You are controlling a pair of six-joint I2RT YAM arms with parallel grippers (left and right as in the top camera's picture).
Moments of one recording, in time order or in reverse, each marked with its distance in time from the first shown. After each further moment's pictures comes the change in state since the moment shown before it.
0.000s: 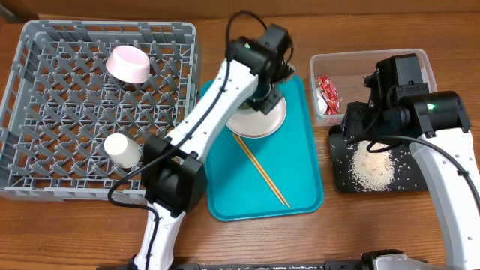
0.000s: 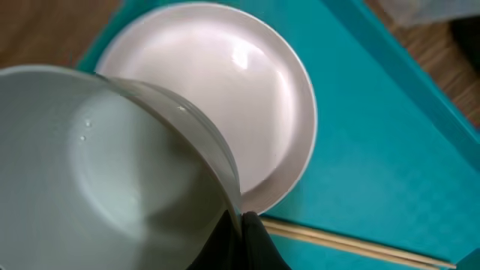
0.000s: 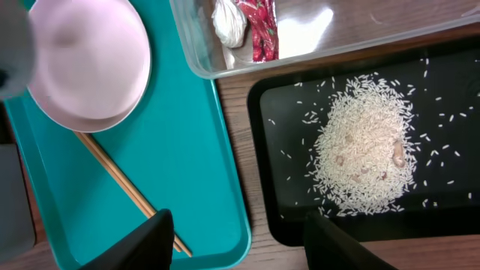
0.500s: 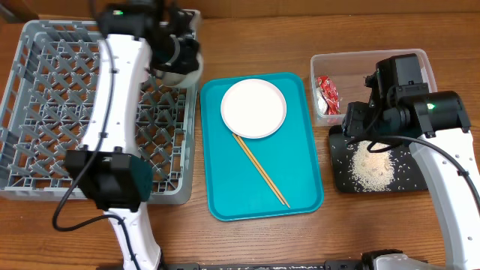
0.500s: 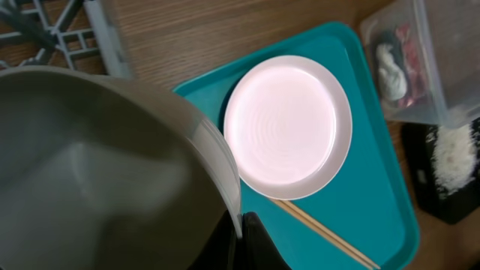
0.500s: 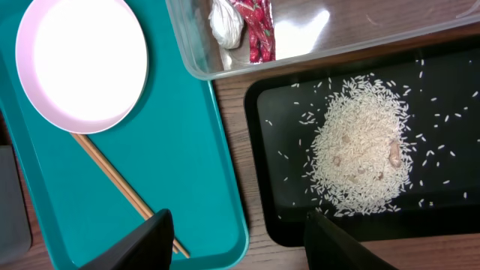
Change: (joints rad) left arm 0.480 -0.118 0.055 -0.060 0.393 -0.031; right arm 0.000 0.000 0.000 0.000 0.010 0.000
